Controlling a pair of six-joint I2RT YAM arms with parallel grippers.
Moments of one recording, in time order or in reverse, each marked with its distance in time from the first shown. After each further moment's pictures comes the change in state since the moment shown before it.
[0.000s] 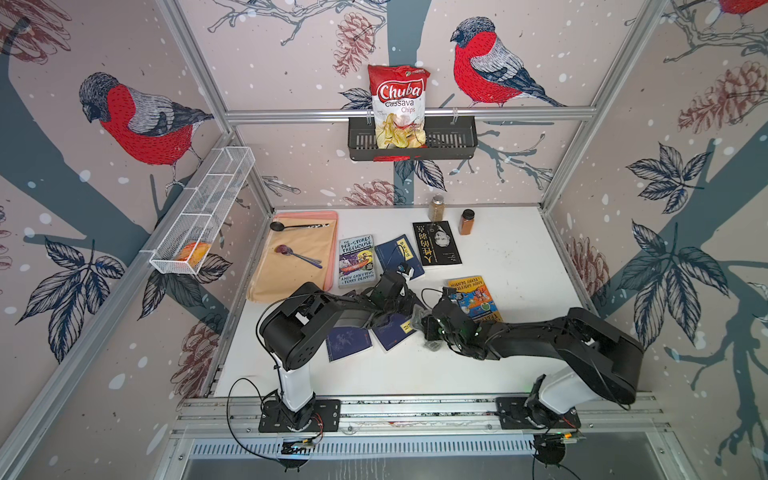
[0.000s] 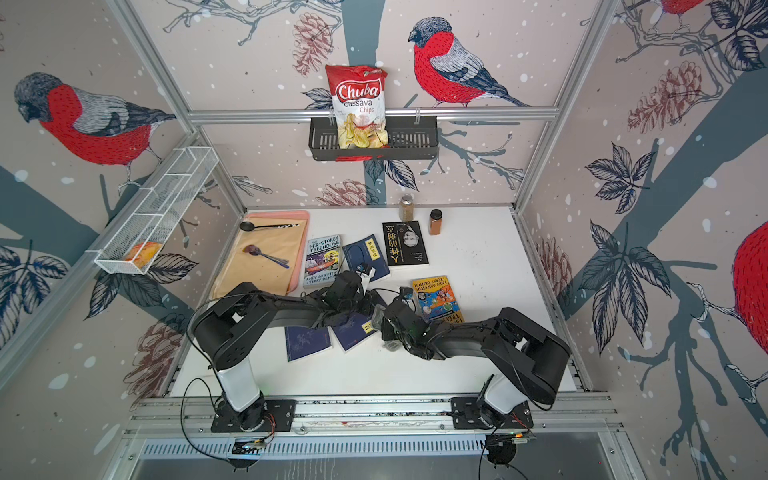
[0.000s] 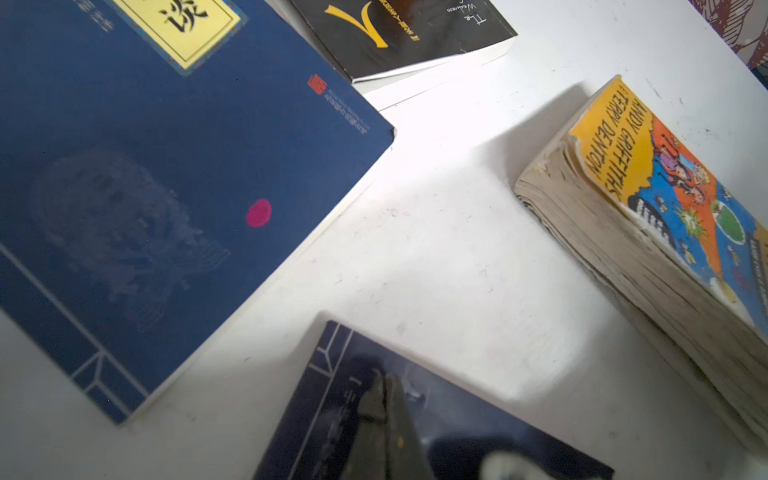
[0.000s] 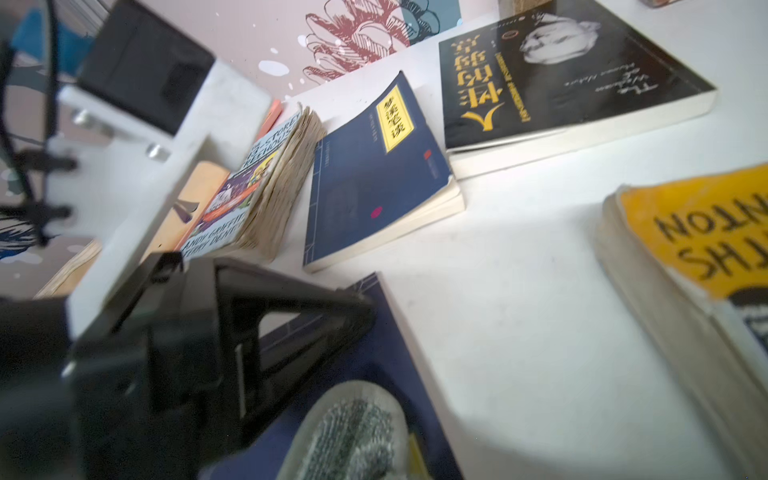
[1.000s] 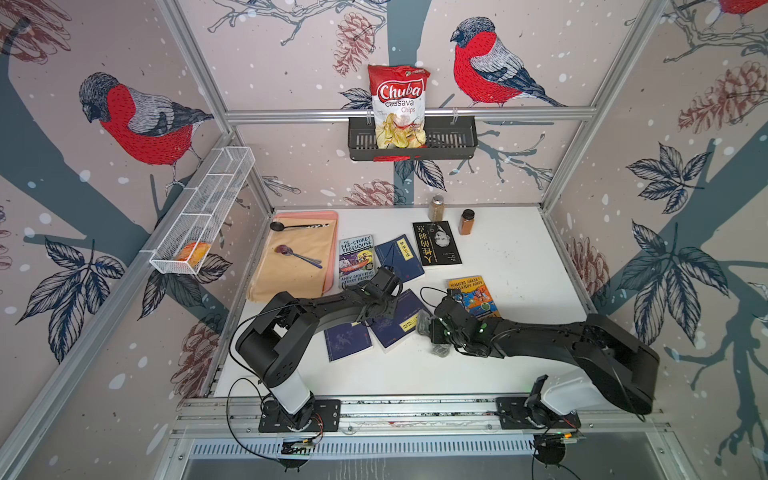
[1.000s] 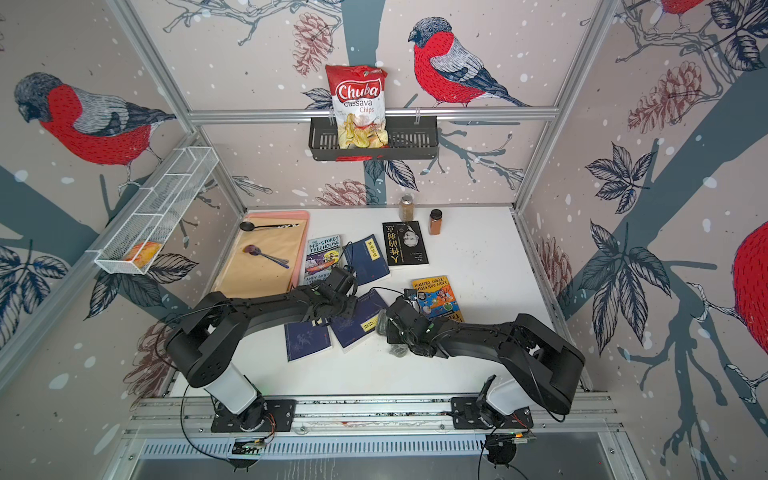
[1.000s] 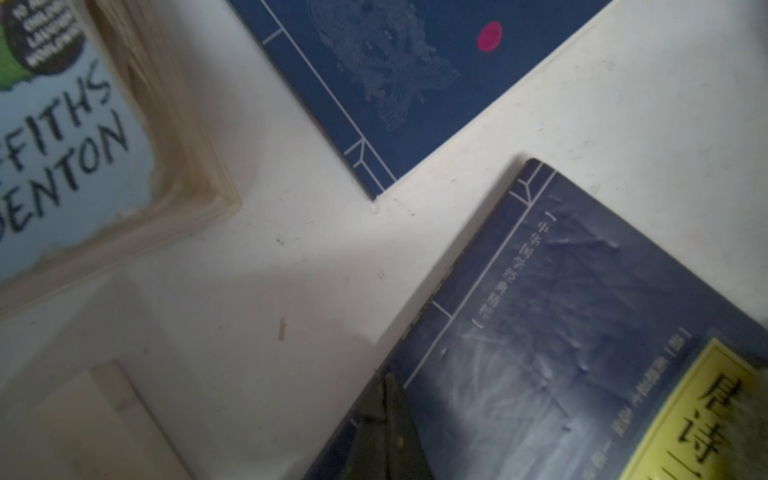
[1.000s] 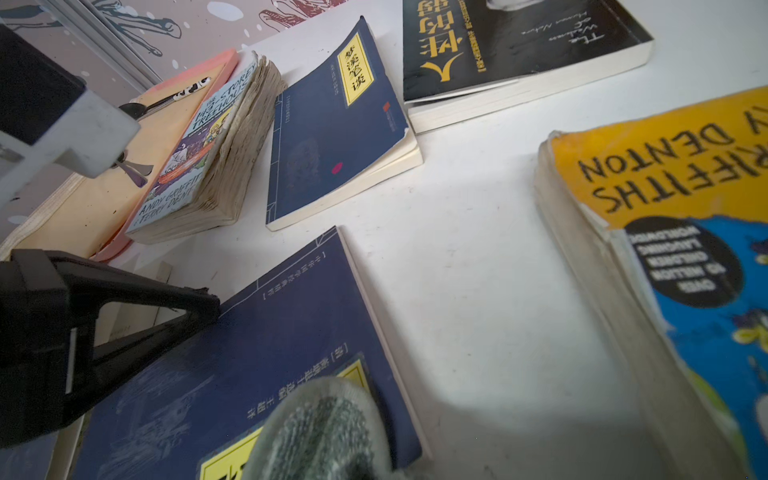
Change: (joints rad) left arm 0.039 -0.165 0.077 -0.537 -0.219 -0.045; right arm -0.060 -0.057 0.051 -0.179 -0.054 0.000
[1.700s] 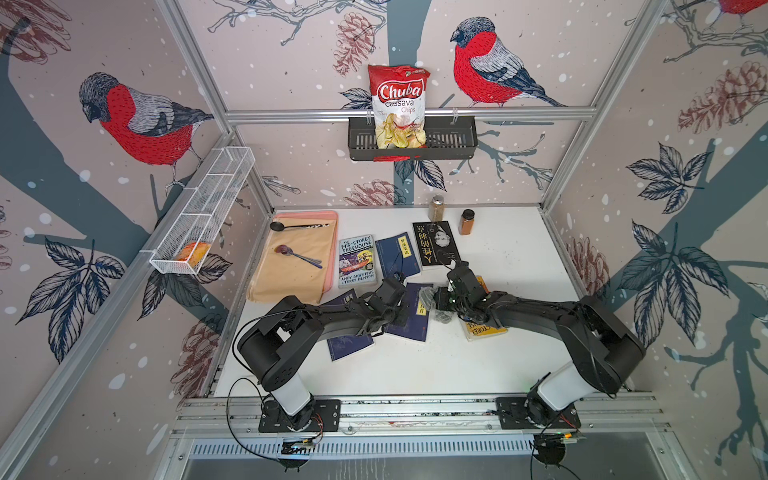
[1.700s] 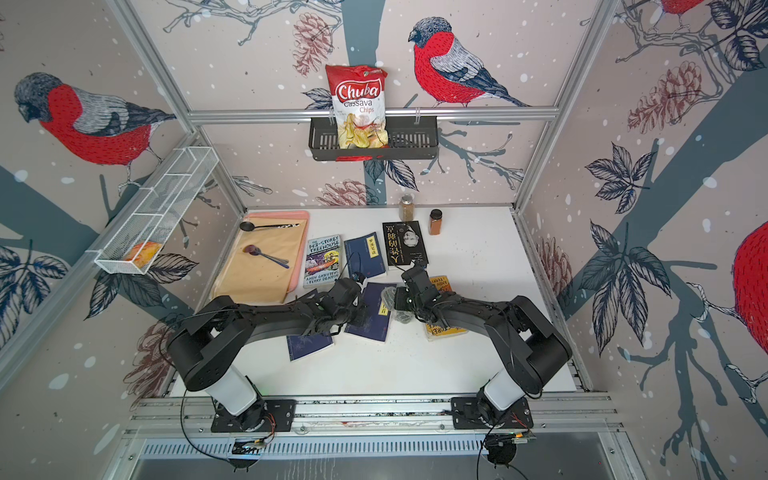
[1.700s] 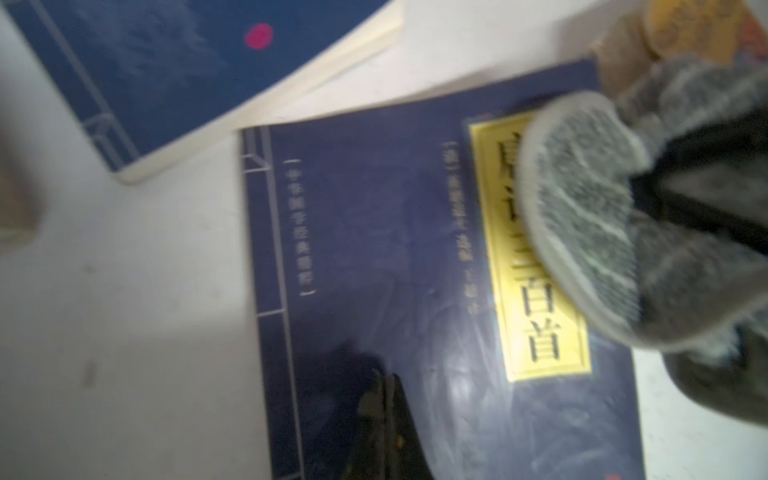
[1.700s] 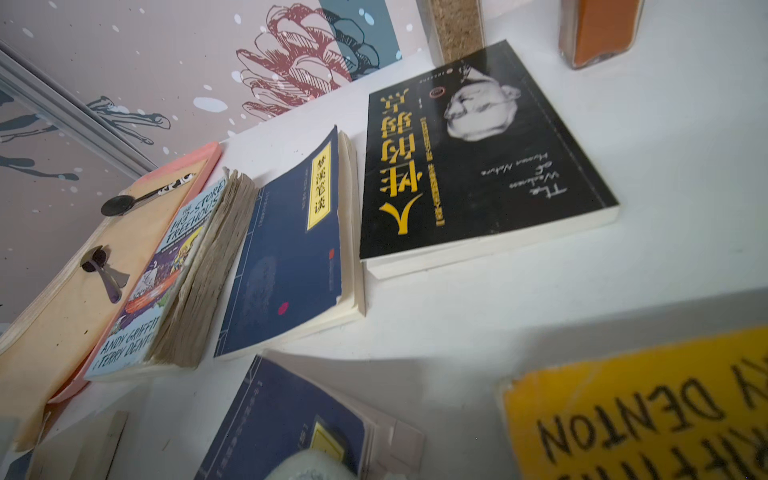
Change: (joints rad) left arm -0.121 -0.020 -0.122 0.257 0.189 -0.056; right arm -0.286 0.086 0.158 0.032 -0.102 -0.190
